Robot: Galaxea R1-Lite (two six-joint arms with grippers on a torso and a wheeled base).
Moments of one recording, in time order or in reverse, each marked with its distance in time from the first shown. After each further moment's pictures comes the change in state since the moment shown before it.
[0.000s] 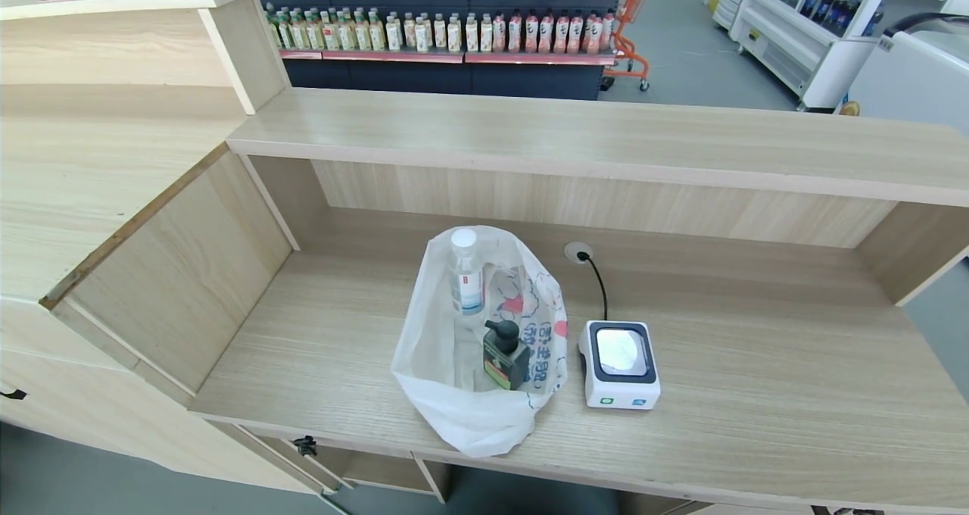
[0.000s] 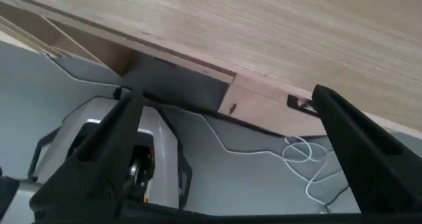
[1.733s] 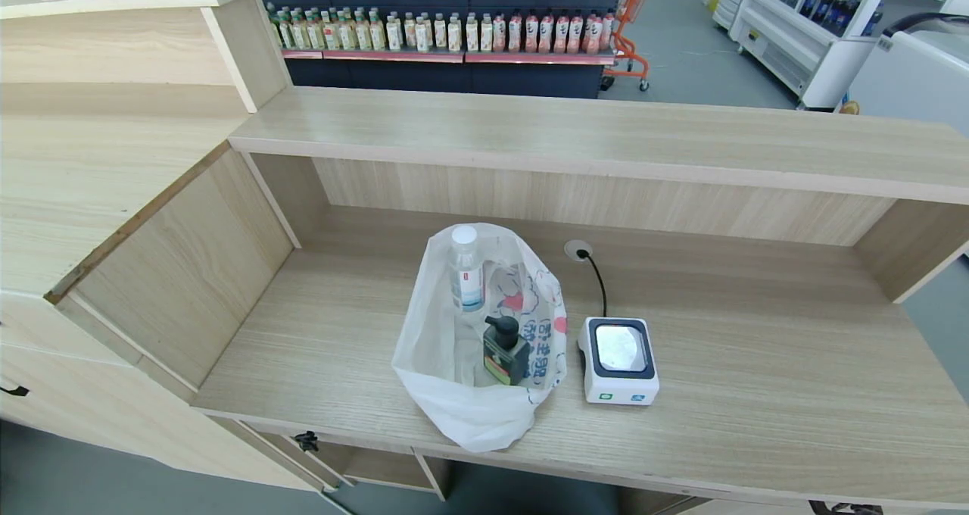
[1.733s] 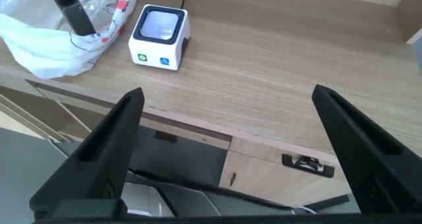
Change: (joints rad) left arm 0.000 0.000 0.000 0.000 0.000 0.000; right arm -0.121 -0.304 0.047 -0.111 0.116 0.043
